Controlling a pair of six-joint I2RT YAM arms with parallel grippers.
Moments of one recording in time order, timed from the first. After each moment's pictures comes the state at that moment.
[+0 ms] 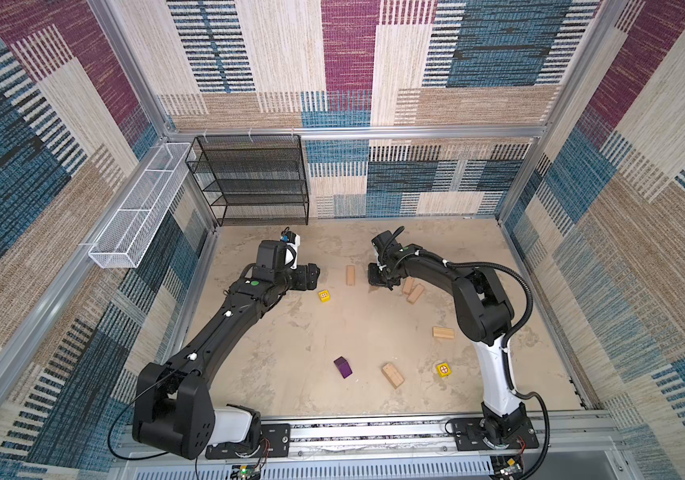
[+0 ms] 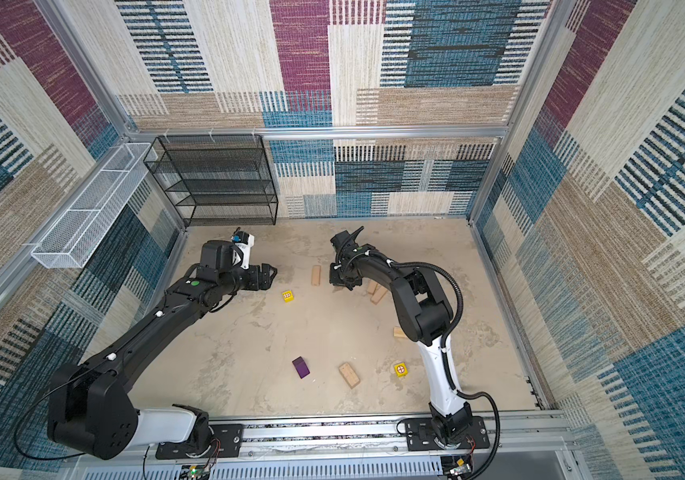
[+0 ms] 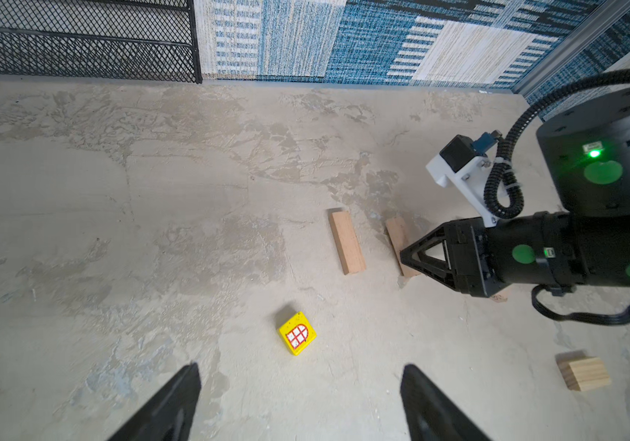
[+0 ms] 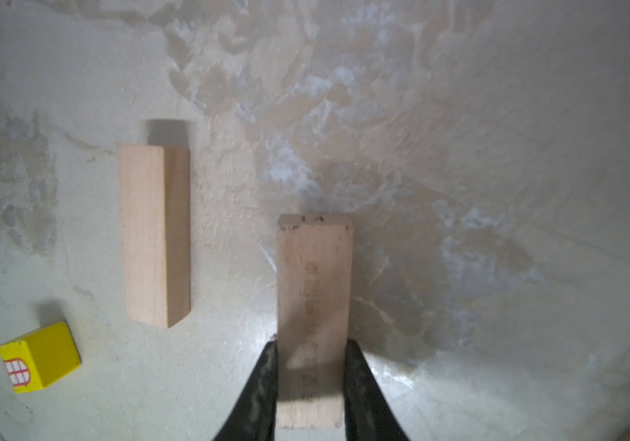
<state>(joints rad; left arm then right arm) -0.27 1.36 1.04 -0.36 0.14 -0.19 0.51 2.18 1.66 -0.61 -0.10 0.51</state>
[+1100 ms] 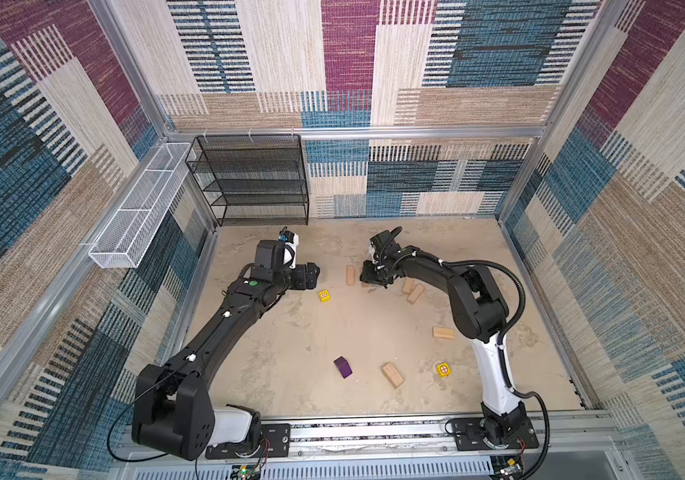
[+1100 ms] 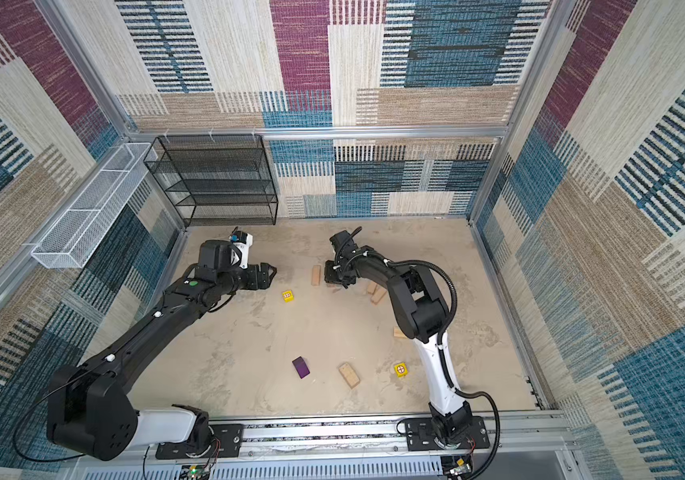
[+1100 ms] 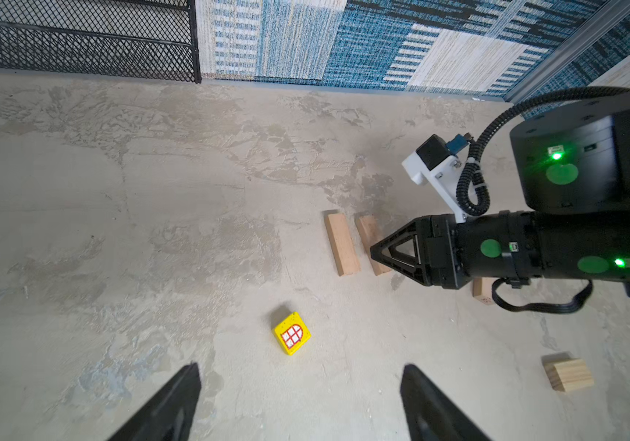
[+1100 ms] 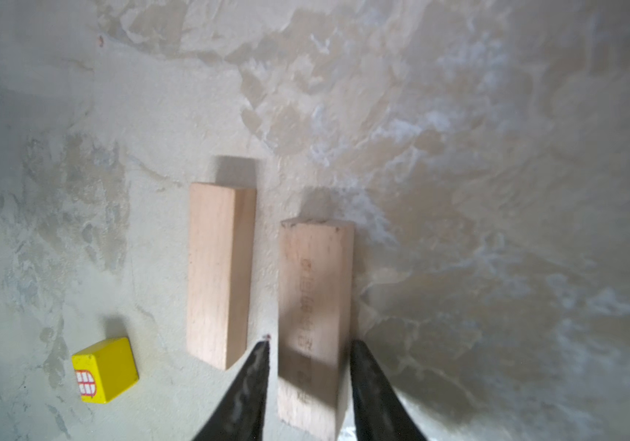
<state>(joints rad) -0.27 1.35 1.04 -0.36 0.16 -0.21 0.50 2.23 1.68 -0.50 -0.21 0.53</state>
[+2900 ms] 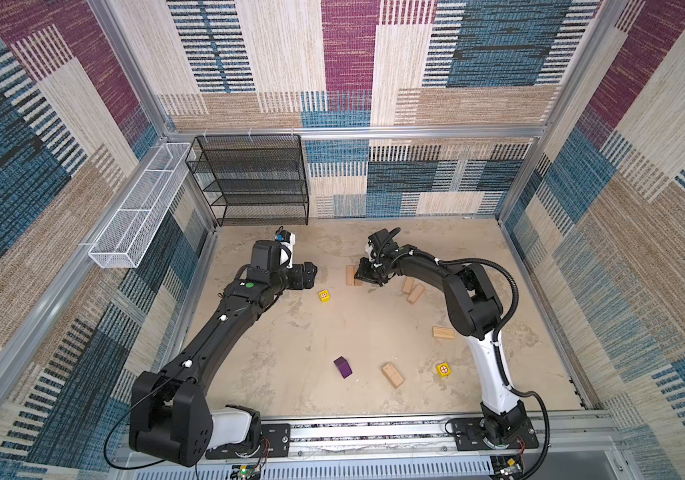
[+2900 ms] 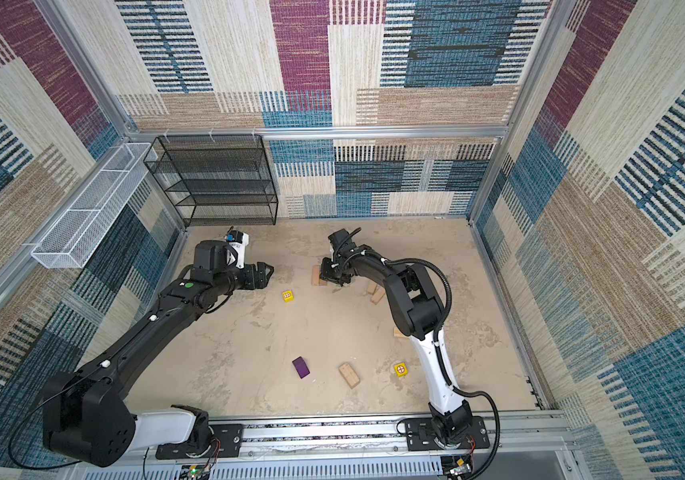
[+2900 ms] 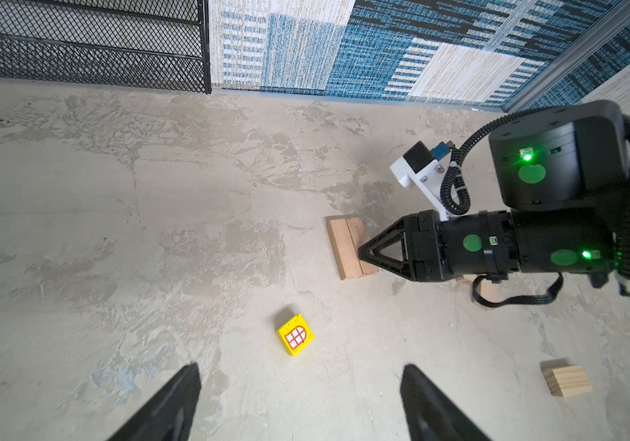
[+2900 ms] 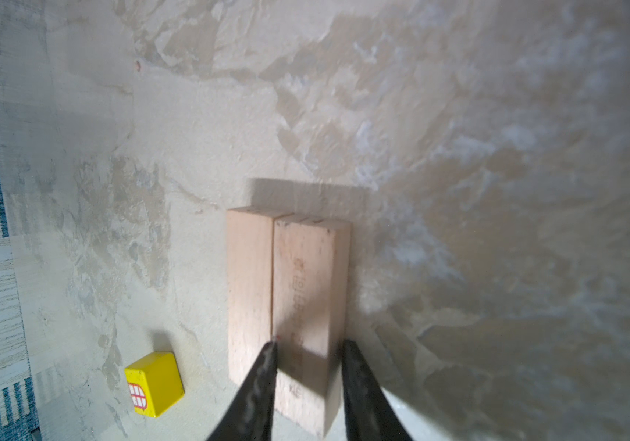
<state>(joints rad) -0.25 1.33 1.03 -0.36 0.16 -0.21 0.50 2.29 1.74 -0.48 -0.29 0.61</state>
